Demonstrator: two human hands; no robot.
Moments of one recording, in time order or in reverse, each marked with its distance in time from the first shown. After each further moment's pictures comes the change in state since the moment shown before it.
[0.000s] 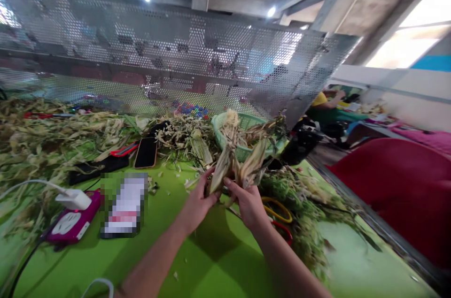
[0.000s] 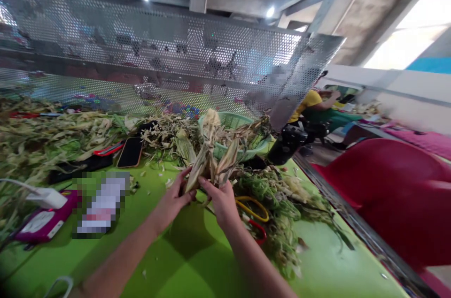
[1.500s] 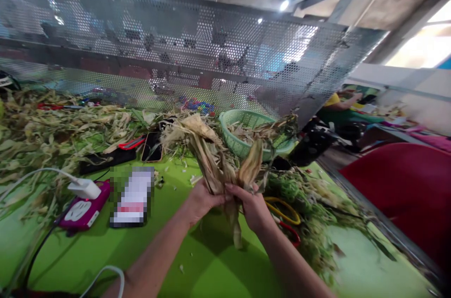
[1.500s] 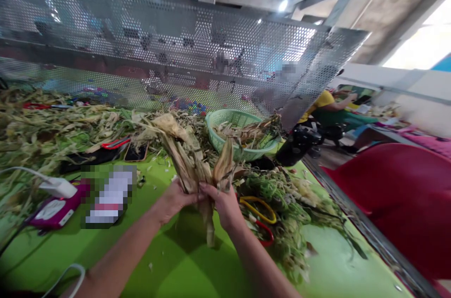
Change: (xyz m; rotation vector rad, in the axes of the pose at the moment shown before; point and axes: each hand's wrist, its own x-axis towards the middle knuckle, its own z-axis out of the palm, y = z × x) left_hand 0.006 0.001 -0.006 -0.042 -0.075 -0.038; right_hand -0.009 0.002 0.006 0.078 -0.130 0.141
